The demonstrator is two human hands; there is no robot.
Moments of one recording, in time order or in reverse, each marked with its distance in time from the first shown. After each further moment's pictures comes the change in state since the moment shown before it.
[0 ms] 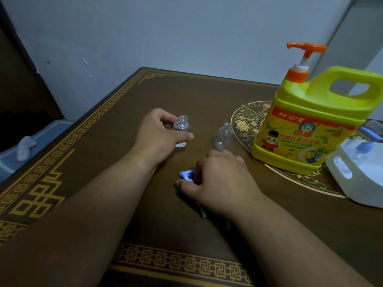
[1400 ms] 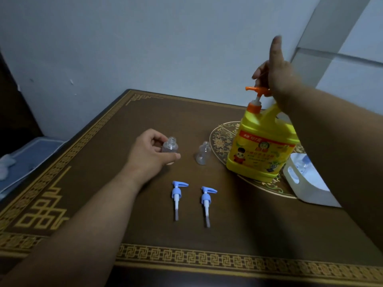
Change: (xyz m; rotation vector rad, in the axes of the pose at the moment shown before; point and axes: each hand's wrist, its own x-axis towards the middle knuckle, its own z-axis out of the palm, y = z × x) left_hand -0.027 0.020 -0.024 0.026 -0.155 0.092; right_hand 0.088 0.135 -0.194 0.766 0.541 0.304
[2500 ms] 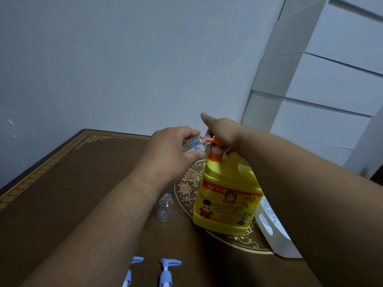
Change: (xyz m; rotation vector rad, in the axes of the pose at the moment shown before) left_hand 0.078 0.125 0.090 0.248 -0.028 0.588; right_hand 0.019 -0.002 0.011 -0.346 -0.314 0.192
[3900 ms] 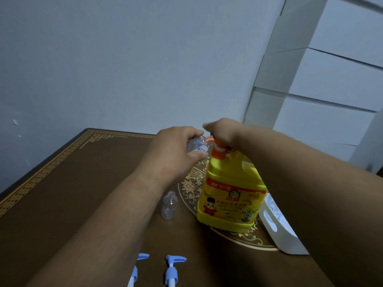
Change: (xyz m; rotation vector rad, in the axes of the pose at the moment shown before) left_hand -0.001 -0.001 -0.001 0.056 -0.040 0.010; right_hand 0.002 -0.005 0.003 -0.200 0.010 -0.030
